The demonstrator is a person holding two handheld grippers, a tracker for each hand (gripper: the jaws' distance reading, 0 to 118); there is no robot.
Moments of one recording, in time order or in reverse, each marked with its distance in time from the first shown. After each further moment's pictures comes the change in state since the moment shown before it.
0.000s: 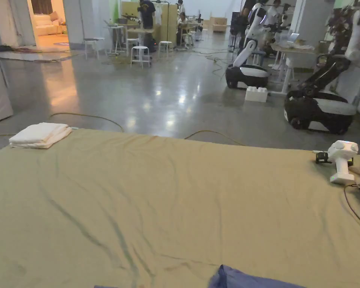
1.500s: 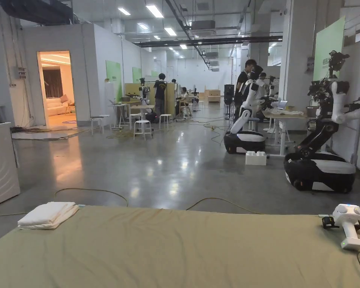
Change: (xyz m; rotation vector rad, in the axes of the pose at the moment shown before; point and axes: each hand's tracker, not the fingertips) left arm 0.114 -0.112 0.435 0.985 1.065 -0.248; right arm -0.112 0.082 0.038 0.367 0.210 0.344
